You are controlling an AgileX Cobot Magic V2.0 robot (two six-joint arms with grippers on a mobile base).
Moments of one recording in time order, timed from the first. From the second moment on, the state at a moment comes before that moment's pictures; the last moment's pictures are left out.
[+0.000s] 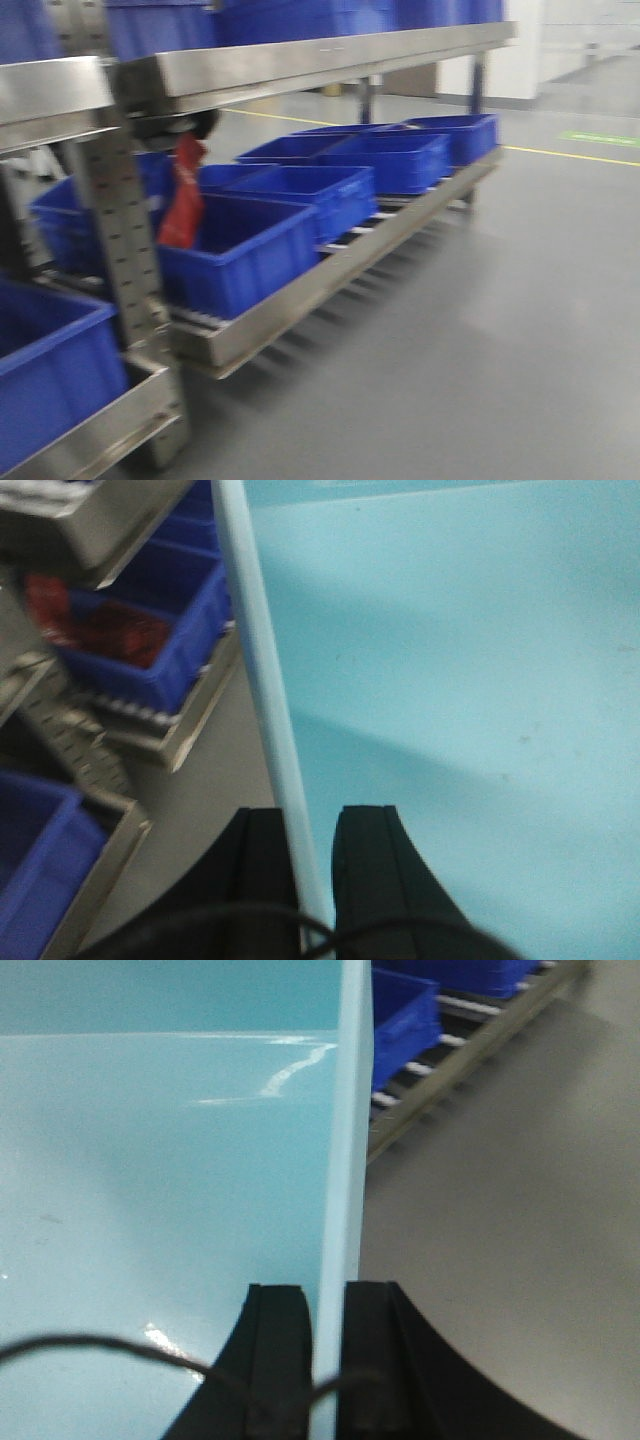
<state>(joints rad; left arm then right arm) -0.45 1.55 -2.08 0.00 1.23 -0.13 0.39 1.48 -1.93 -0.02 1.07 0.22</state>
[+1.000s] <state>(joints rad) -0.45 1.55 -2.08 0.01 1.23 -0.13 0.39 1.48 -1.93 -0.02 1.07 0.22</state>
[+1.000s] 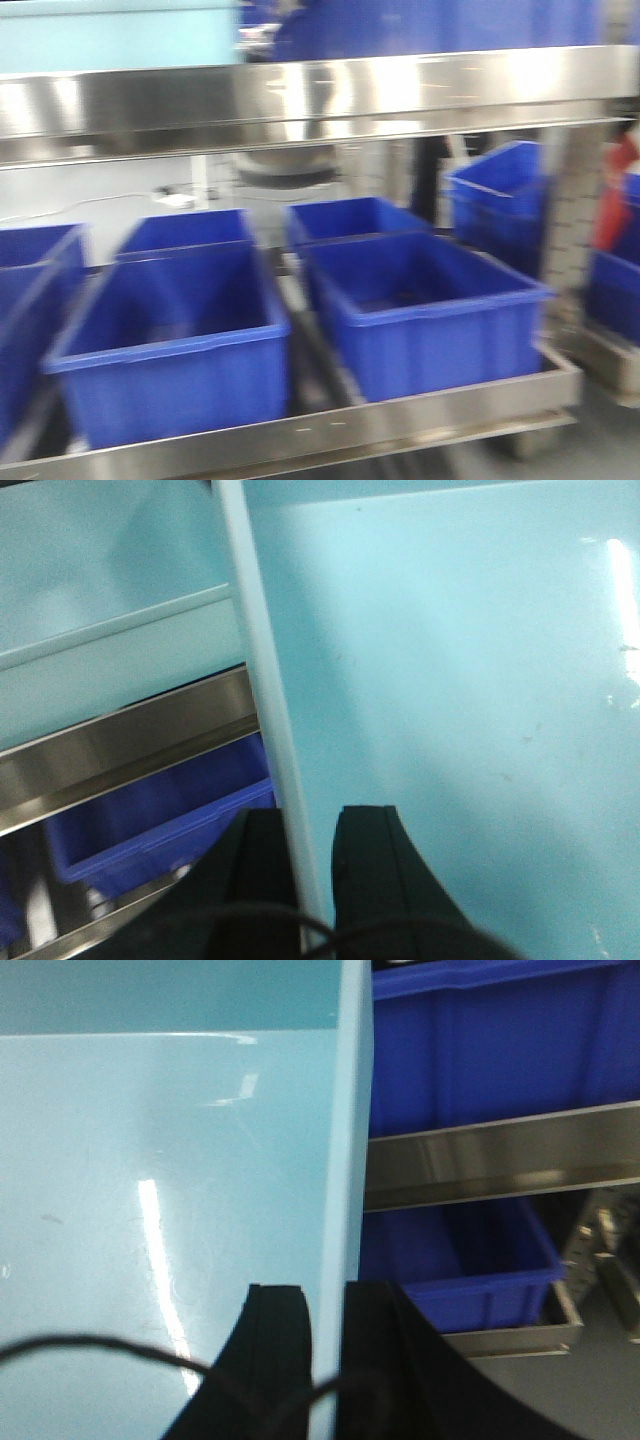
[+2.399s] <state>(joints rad) -0.45 1.55 -2.08 0.02 1.23 -0.13 0.39 1.48 -1.93 -0.01 1.07 0.22</state>
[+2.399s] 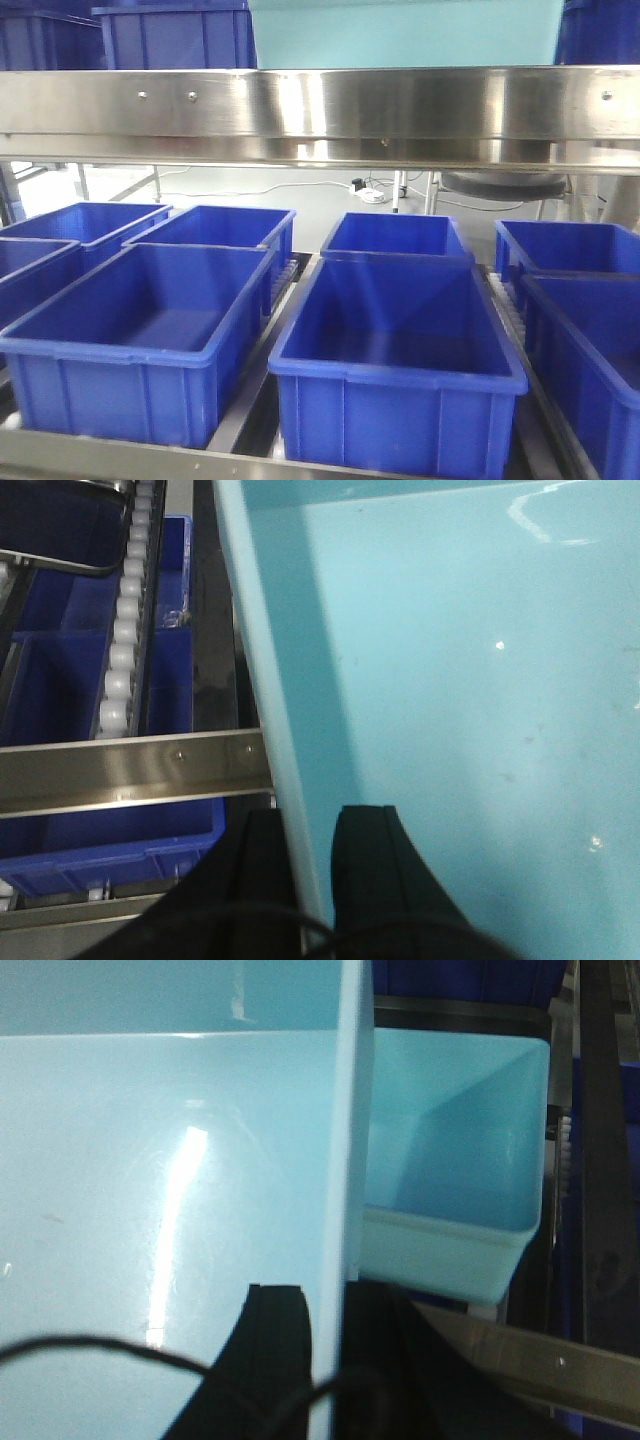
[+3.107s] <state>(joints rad) -0.45 1.55 -2.08 0.02 1.23 -0.13 0.39 1.48 -1.93 -0.01 1.07 0.22</state>
